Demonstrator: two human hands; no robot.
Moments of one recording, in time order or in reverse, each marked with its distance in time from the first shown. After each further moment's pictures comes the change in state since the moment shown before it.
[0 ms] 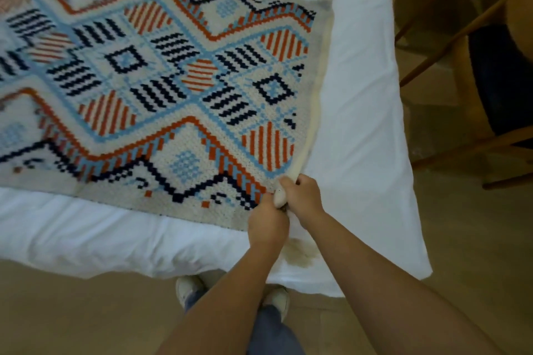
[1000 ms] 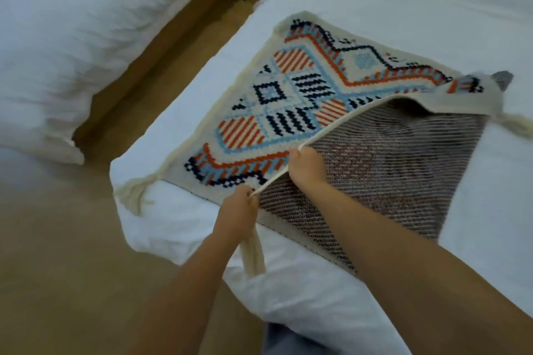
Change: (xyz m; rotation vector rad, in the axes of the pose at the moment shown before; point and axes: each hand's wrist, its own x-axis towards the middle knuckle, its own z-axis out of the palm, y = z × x) left_hand 0.154 -0.312 -0.541 0.022 0.228 -0.092; right_hand -0.073 -0.286 0.552 -0.586 -0.238 -0.455
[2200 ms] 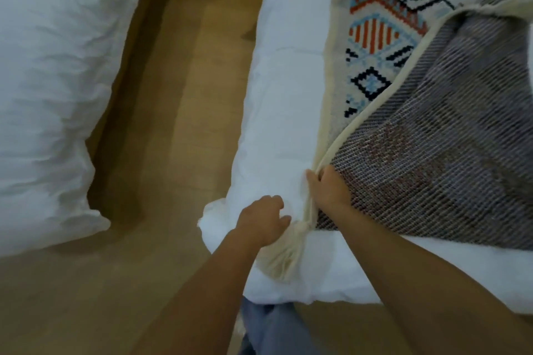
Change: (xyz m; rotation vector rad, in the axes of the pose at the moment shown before) left_hand 0.217 -0.213 -0.234 0.422 -0.606 0.408; right_hand 0.074 -0.182 0.278 -0.048 0.237 0.424
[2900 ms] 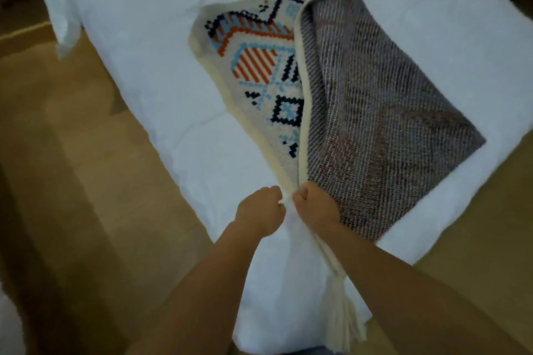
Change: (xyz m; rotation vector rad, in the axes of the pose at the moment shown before) left_hand 0.163 0.059 -0.131 0.390 -0.240 0.538; right_hand 0.055 -0.056 -0.023 0.149 0.225 0.487
